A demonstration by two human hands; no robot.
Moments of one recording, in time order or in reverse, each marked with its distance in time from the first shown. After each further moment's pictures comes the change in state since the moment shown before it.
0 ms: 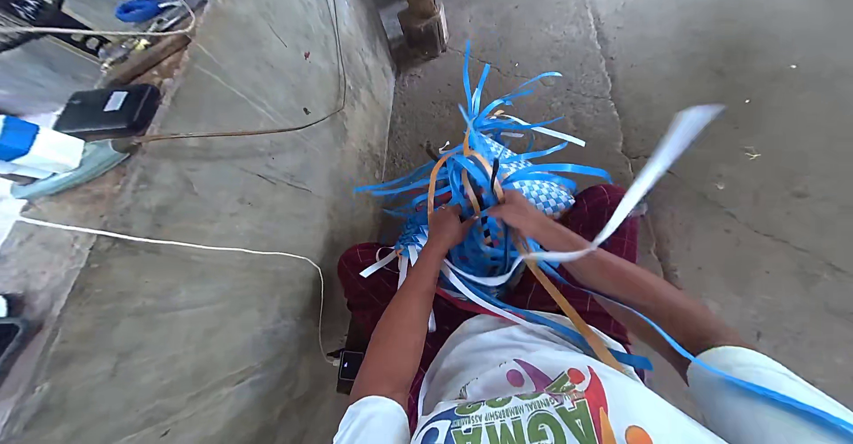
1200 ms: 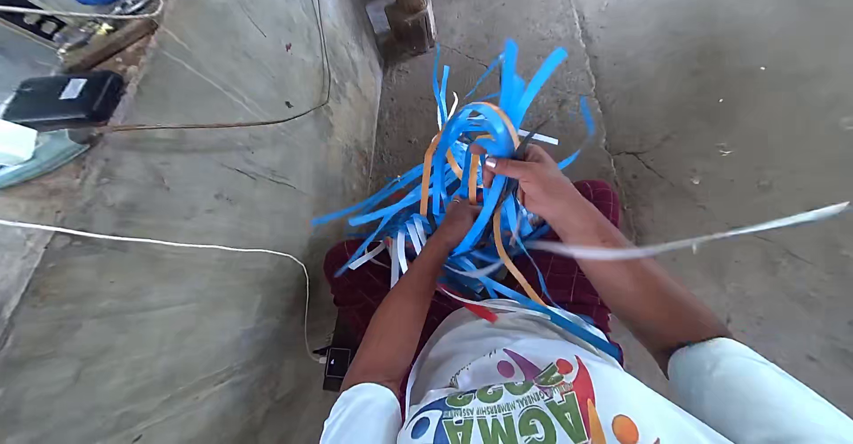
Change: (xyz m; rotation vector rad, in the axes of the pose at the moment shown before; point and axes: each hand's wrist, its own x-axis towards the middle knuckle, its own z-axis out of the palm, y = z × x) left_hand -0.026 0.045 0.005 -0.179 -0.060 0.308; right_hand -0.066 -0.076 -0.027 0.449 -0.017 -0.395
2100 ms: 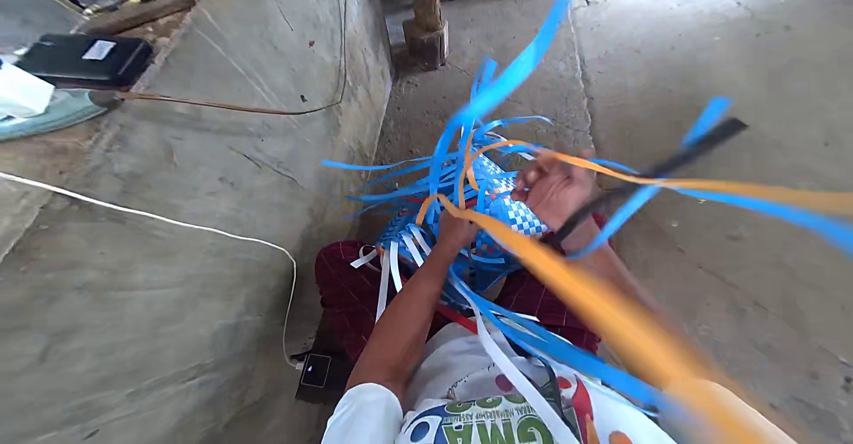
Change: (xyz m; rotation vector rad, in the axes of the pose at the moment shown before) left_hand 0.038 -0.032 0.013 0.042 0.168 -0.163; right_hand 0.013 0.030 -0.046 0.263 -0.152 -0.234
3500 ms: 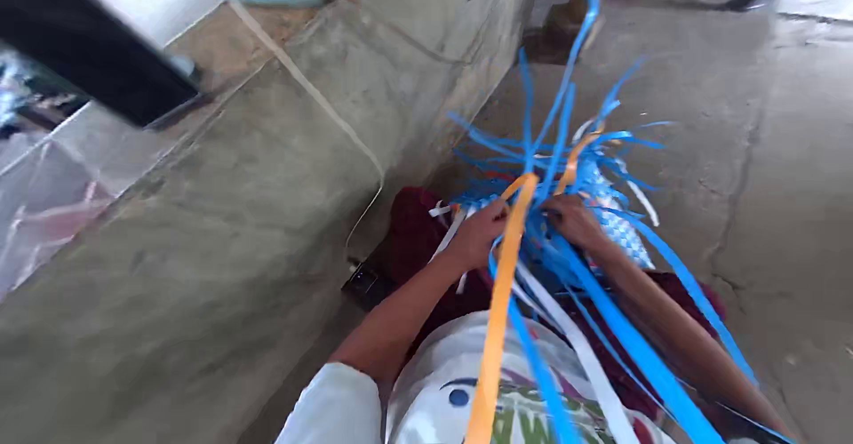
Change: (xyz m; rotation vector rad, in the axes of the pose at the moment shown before) left_hand -0.141 -0.044 -0.050 -0.062 0.528 0.388; right_hand 0.054 0.105 0.003 -1.507 -0.607 0.182
